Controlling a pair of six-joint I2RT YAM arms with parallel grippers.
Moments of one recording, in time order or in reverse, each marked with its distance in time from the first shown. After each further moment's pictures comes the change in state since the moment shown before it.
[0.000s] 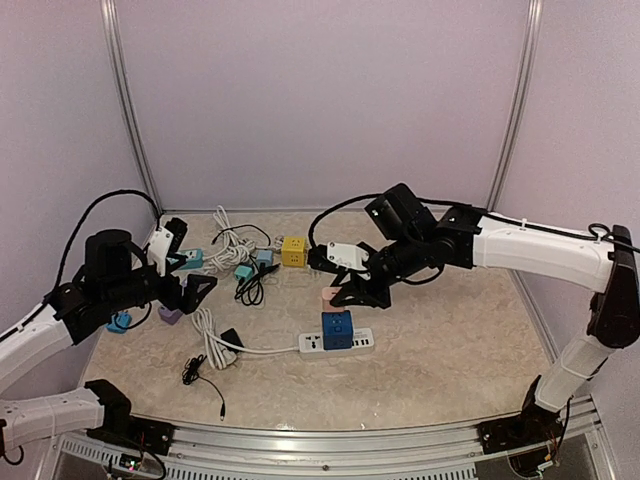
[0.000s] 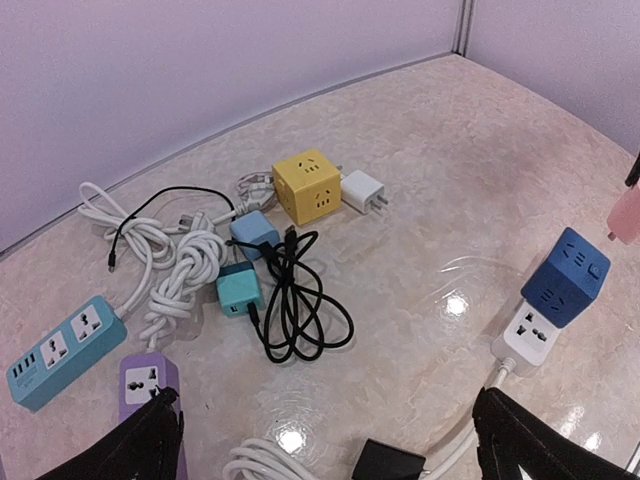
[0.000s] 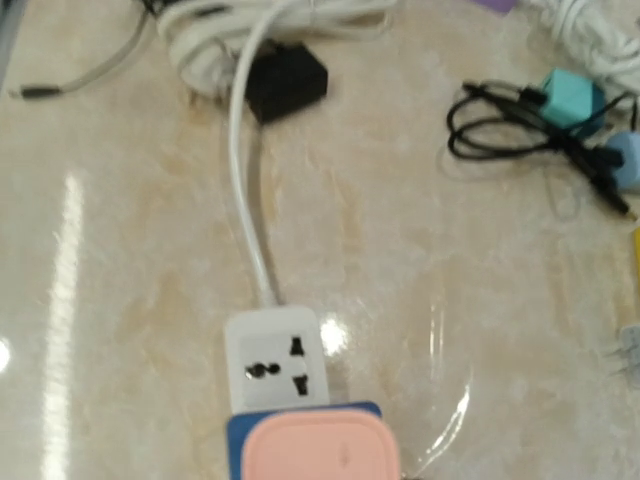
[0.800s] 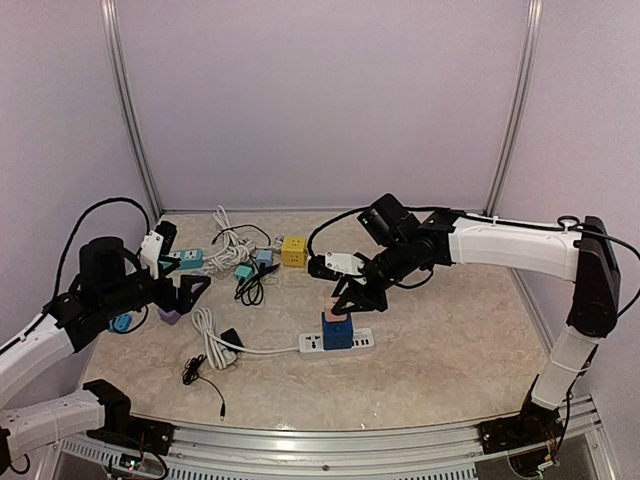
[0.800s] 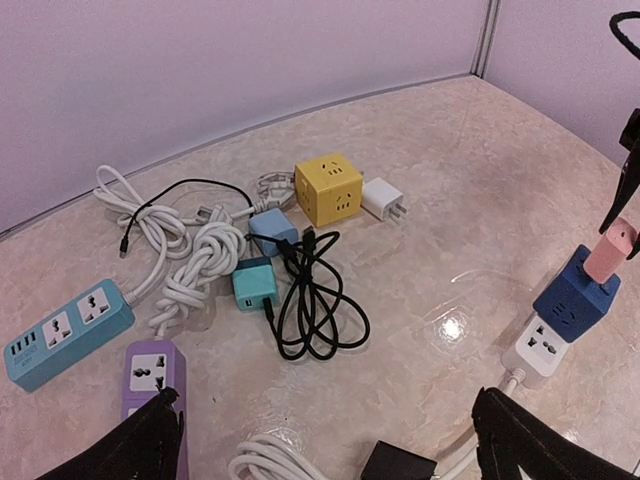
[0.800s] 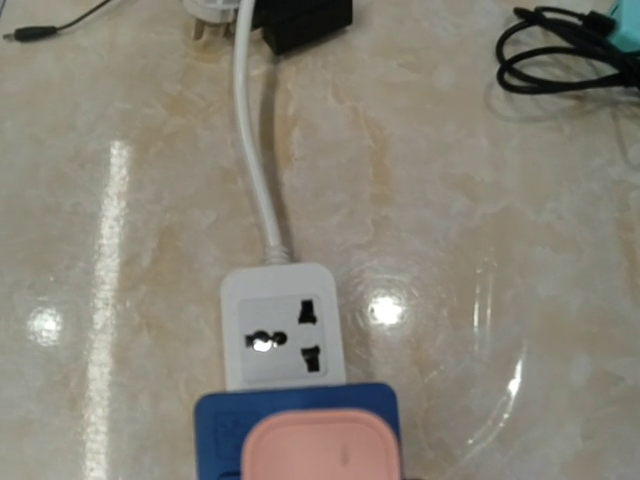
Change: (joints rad) left arm 0.103 -0.059 -0.086 0.068 0.052 -0.044; right arm -0.063 0.137 0.021 -0.021 -0.101 -0.055
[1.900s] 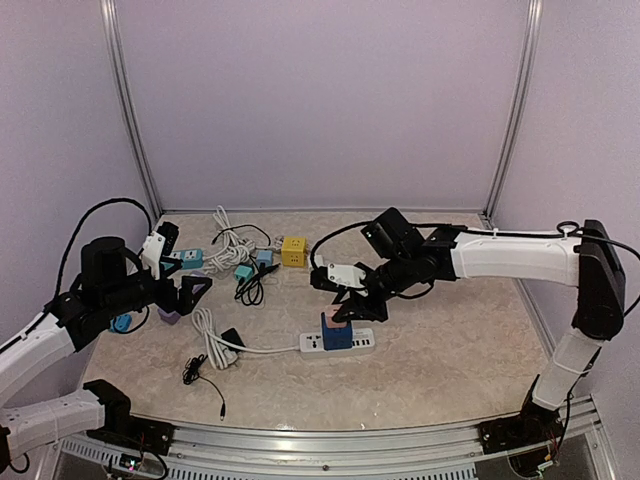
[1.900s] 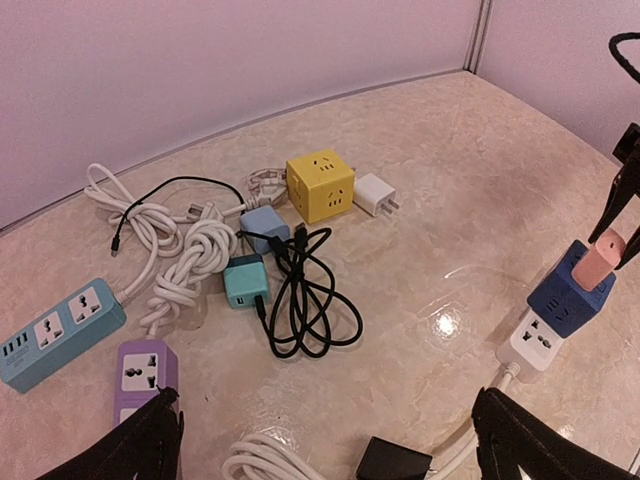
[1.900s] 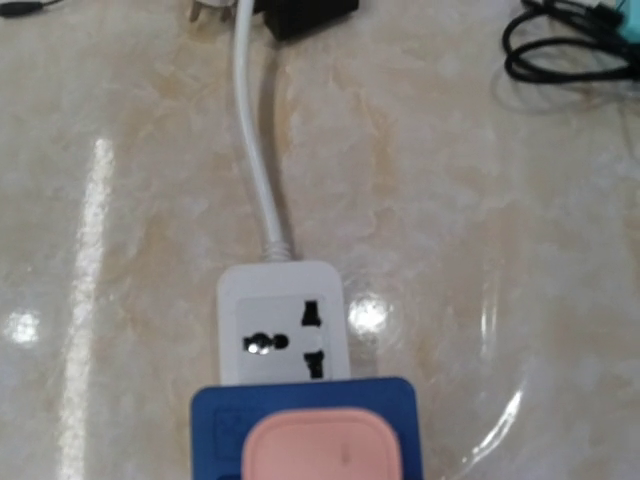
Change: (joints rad) left arm 0.000 0.011 0.000 0.000 0.019 0.003; right arm 0.011 -0.010 -0.104 0.092 0.030 -0.013
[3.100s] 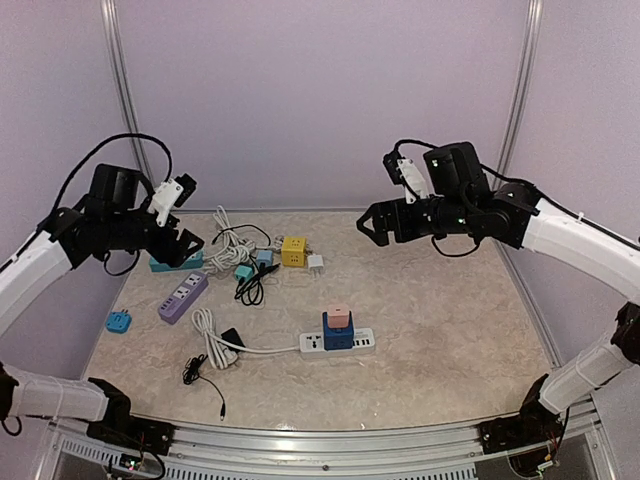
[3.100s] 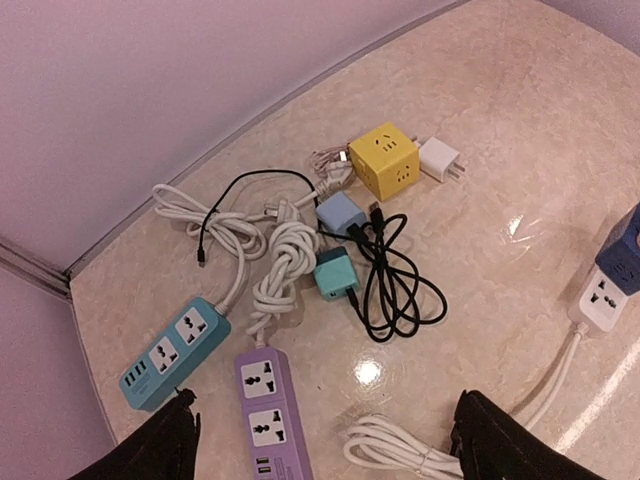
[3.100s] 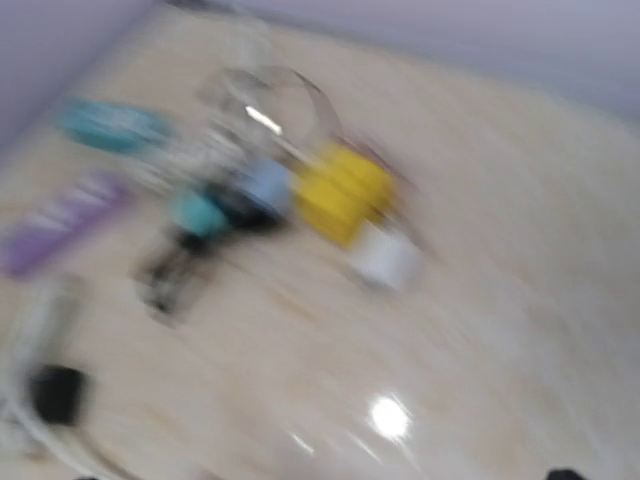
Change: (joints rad) left arm 0.000 0.283 0.496 -0.417 -0.140 0.264; right arm -0.075 -0.314 0.109 0.041 0.389 0.897
